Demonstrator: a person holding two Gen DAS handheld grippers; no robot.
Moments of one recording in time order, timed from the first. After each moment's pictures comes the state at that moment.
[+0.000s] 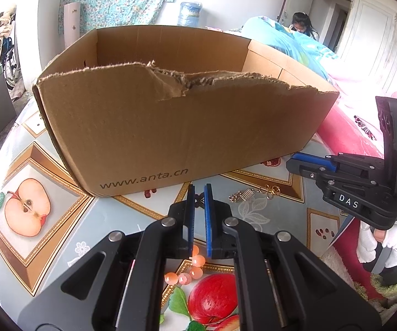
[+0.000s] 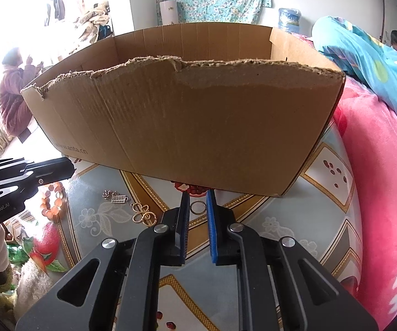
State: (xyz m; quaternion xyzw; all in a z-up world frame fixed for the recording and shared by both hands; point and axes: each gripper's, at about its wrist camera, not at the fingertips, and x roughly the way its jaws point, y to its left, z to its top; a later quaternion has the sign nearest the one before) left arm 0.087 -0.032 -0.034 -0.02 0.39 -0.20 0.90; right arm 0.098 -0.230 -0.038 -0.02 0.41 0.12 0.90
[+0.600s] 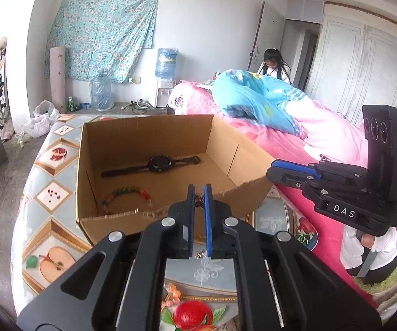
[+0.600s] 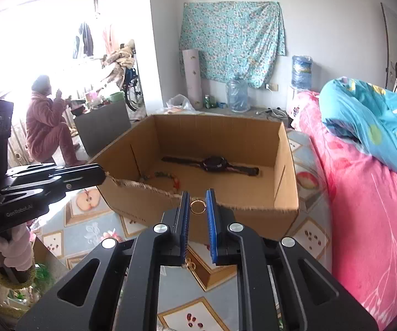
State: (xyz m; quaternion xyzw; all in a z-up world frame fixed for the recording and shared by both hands) left arm 0.073 -0.029 0.075 -0.02 0.28 -0.26 0.93; right arm 0.079 -0.228 0.079 -0.01 0.28 0.19 0.94
